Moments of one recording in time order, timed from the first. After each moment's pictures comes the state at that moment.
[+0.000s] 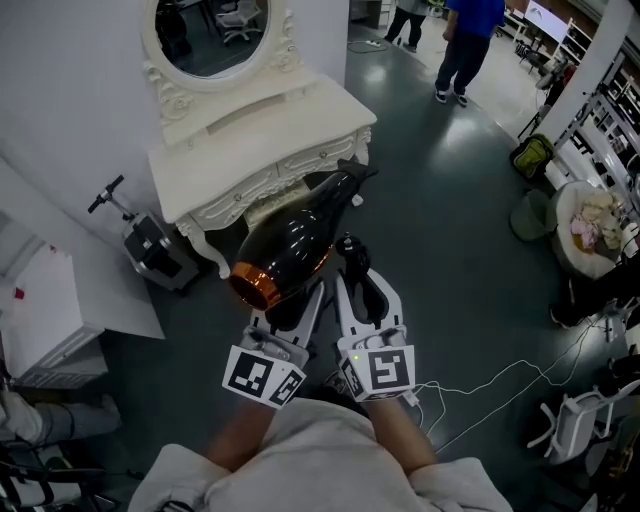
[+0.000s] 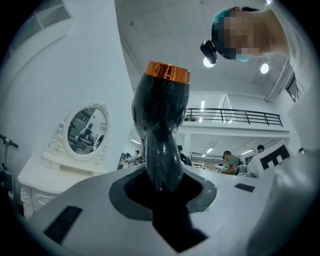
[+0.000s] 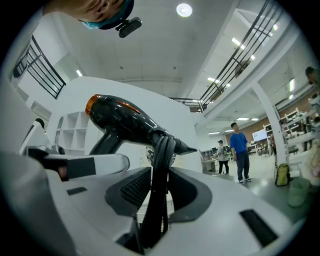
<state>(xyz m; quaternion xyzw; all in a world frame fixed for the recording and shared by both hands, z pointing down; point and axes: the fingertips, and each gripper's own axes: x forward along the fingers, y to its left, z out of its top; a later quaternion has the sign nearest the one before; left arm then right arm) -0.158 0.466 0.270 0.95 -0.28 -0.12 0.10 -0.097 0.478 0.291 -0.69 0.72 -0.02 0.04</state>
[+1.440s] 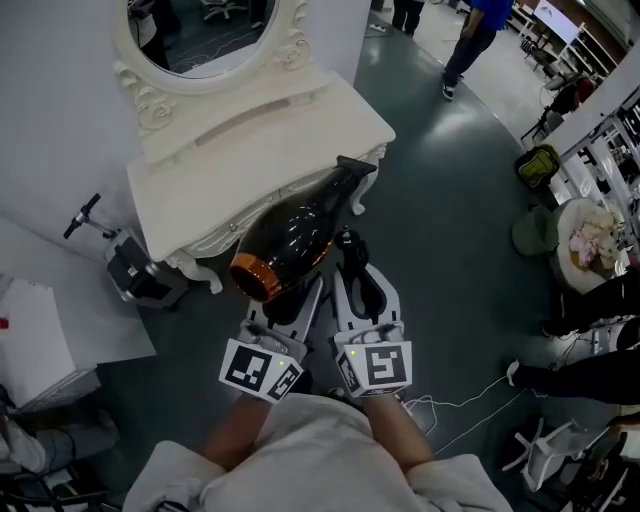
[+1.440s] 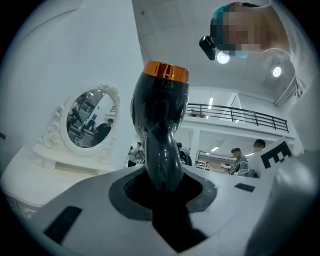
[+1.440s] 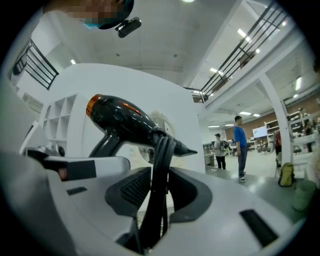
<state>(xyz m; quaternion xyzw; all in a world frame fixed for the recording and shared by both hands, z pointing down) -0.130 0.230 0.315 0.94 -0.29 -0.09 0.14 -0.071 0.243 0.330 -0.70 0.72 -0.05 0.00</state>
